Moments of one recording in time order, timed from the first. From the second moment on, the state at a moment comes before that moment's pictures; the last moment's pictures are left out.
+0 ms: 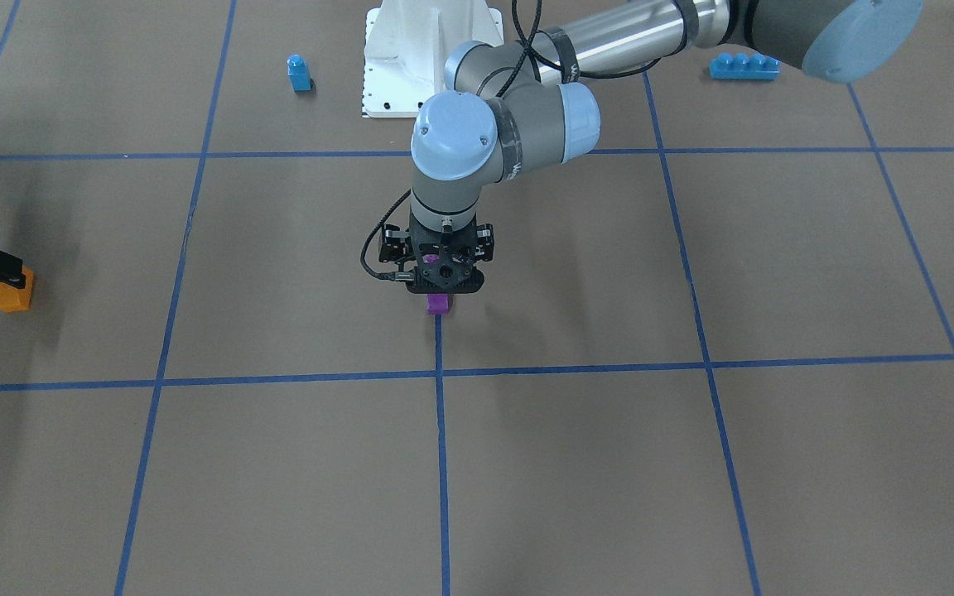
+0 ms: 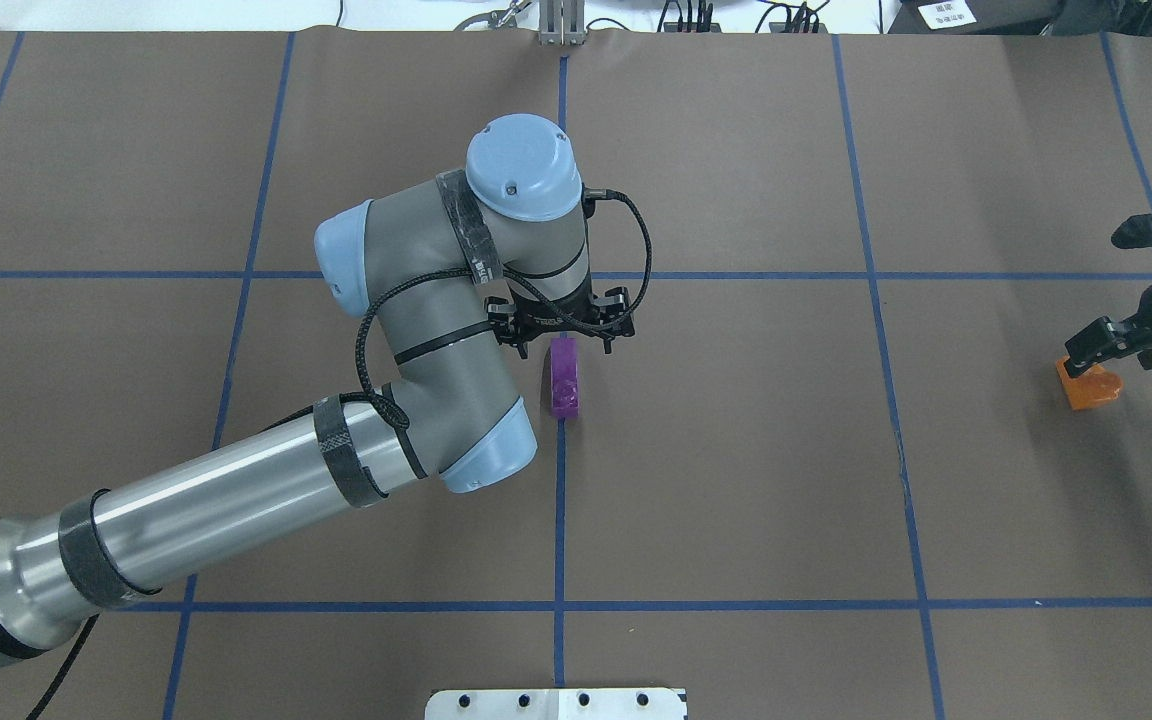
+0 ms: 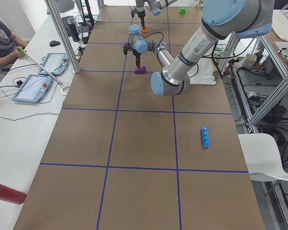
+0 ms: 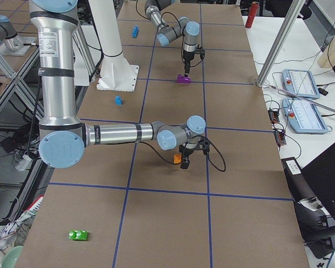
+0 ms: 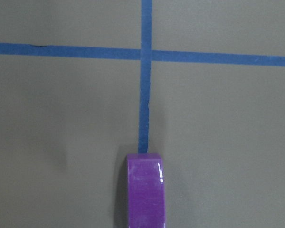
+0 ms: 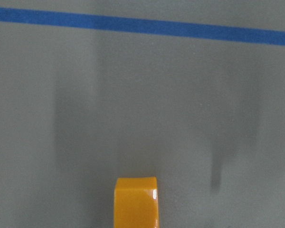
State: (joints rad) left arm -0.57 -2.53 -1.33 -1.66 -2.04 -1.21; right arm 1.07 -1.56 1.56 -1.30 2.27 0.45
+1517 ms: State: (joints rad) left arm -0.62 -2.41 -1.51 -1.61 -2.05 -1.18; right arm 0.99 -1.41 1.70 -1.36 2.26 0.63
